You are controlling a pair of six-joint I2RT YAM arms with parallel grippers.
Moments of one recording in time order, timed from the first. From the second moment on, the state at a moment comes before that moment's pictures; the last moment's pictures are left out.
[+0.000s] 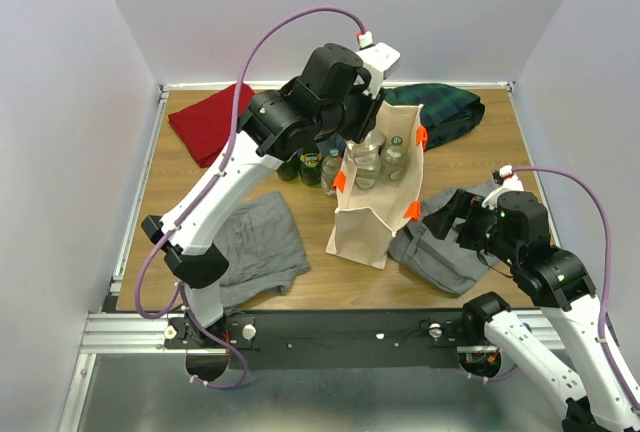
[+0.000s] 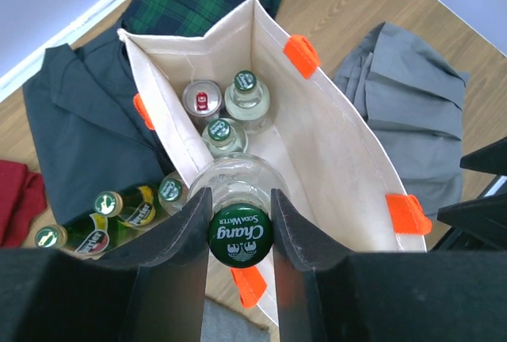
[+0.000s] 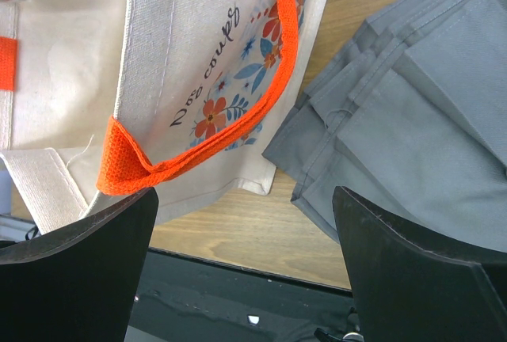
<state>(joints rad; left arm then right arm) -0.87 1.79 2.35 -1.05 -0.07 -0.07 0.40 0.55 0.86 -0.88 0.01 0.61</state>
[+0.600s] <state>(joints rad) -0.87 1.67 2.19 -0.92 -0.23 -0.08 0.40 0.55 0.86 -0.88 0.01 0.61</state>
